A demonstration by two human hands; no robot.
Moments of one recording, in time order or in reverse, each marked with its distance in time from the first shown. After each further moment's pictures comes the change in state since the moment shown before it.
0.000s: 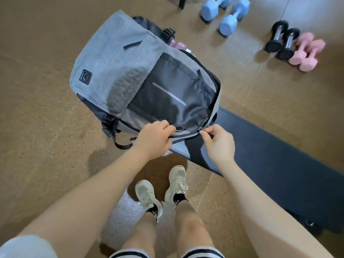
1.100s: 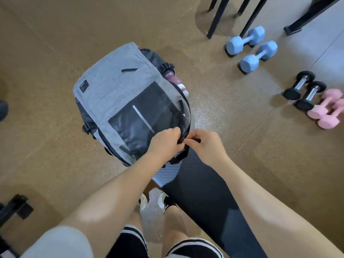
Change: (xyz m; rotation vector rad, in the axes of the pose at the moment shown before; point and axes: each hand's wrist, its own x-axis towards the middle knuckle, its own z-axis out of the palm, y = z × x) left_hand 0.147 0.100 -0.044 -0.158 -0.034 -0.566; right_hand 0.135 -0.031 -0.115 -0.030 -0.503 -0.436
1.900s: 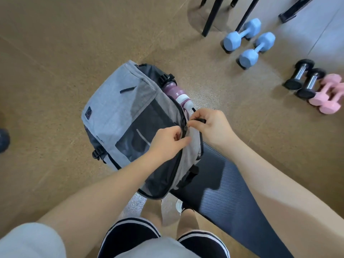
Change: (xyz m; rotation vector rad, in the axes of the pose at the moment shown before) left_hand 0.043 -0.067 -0.090 -0.545 -0.040 -0.080; right_hand 0.096 -0.092 -0.016 0.097 0.099 -0.074
